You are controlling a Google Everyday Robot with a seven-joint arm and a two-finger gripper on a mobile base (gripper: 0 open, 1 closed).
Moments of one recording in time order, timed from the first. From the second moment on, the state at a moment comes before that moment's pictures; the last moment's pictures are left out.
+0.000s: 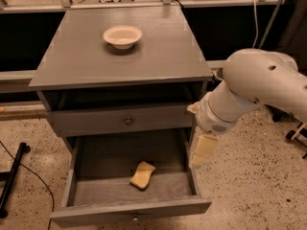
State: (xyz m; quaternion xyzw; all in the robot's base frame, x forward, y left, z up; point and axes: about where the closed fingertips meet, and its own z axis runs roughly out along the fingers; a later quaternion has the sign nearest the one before) arm 0.484 -0.113 0.763 -0.67 0.72 0.06 0.18
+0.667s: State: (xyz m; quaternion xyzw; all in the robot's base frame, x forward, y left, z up) arm 0.479 -0.106 0.693 -0.70 0.69 0.08 0.15
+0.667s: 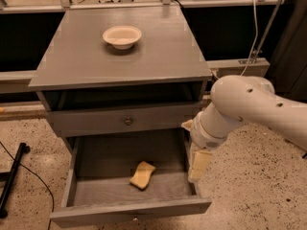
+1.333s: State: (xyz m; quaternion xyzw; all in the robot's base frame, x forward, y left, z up) arm 0.498 -0.100 0.677 -0.70 0.69 0.06 0.16
